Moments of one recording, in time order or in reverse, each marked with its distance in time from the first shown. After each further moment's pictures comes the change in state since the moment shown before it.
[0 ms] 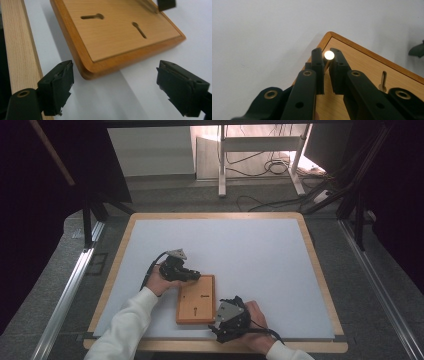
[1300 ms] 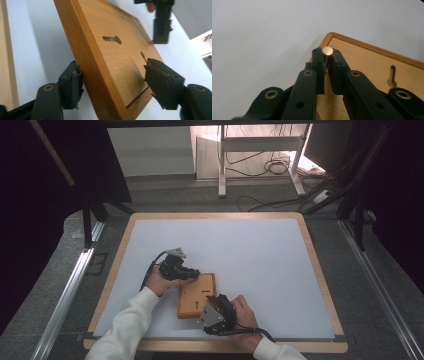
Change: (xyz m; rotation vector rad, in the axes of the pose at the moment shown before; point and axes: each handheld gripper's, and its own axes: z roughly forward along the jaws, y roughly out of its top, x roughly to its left) left arm 0.002 -0.001 0.000 -0.024 0.039 -0.042; right arm 0.015 0.032 0.013 -0.015 -0.152 -0.217
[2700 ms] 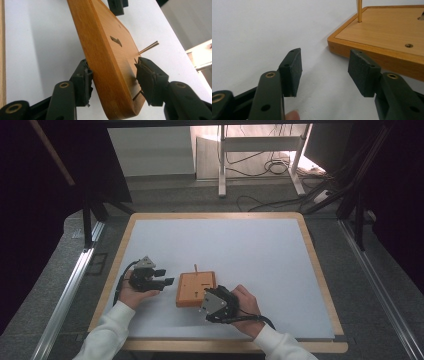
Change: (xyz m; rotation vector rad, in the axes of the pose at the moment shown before) left arm 0.002 -0.065 -0.064 -0.093 0.260 -0.060; right arm -0.035 0.017 -0.010 -0.027 0.061 -0.019
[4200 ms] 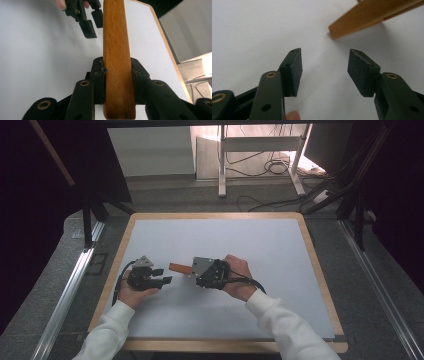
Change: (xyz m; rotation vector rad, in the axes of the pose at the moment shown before) left arm 0.008 -0.003 0.000 -0.006 0.025 -0.031; right arm -0.076 0.055 0.007 0.017 0.094 -0.043
